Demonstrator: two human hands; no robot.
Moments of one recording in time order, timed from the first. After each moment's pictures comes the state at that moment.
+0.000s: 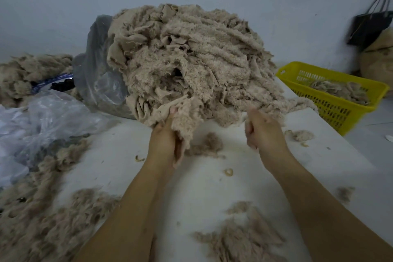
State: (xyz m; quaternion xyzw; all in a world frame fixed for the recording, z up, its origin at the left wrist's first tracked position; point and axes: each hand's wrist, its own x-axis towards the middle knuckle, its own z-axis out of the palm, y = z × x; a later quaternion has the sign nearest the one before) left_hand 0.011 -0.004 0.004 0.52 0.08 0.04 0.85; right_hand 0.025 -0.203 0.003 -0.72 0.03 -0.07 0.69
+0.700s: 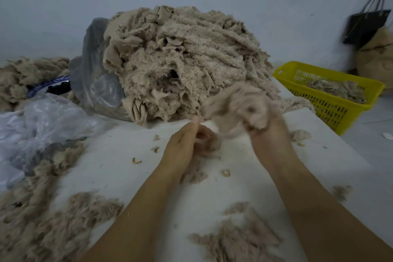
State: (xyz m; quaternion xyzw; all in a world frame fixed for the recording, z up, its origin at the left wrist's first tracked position) left_hand 0.004 -0.020 -0.011 0.76 -0.03 0.01 0.65; right_hand 0.026 -0.205 0.012 -0.49 -0.05 -0.09 0.86
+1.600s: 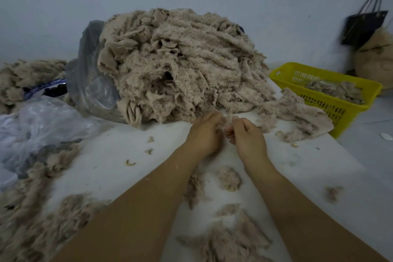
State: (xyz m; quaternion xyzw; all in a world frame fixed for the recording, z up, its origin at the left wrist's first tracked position) left_hand 0.084 -0.072 -0.027 0.95 -0.17 0.02 0.26; right_hand 0.031 -0.192 -0.019 -0.75 0.07 -0.12 0.64
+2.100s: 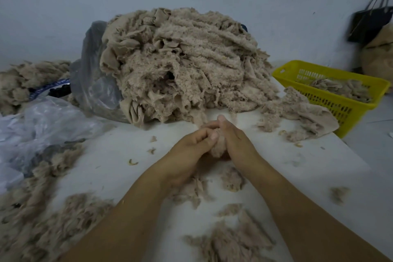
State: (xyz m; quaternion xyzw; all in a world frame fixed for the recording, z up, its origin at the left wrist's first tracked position) left_hand 0.003 -0.036 -0.002 0.65 -0.13 -0.16 0.74; right_hand 0.019 -0.181 -0.011 -0.74 -0.11 0.00 0.66
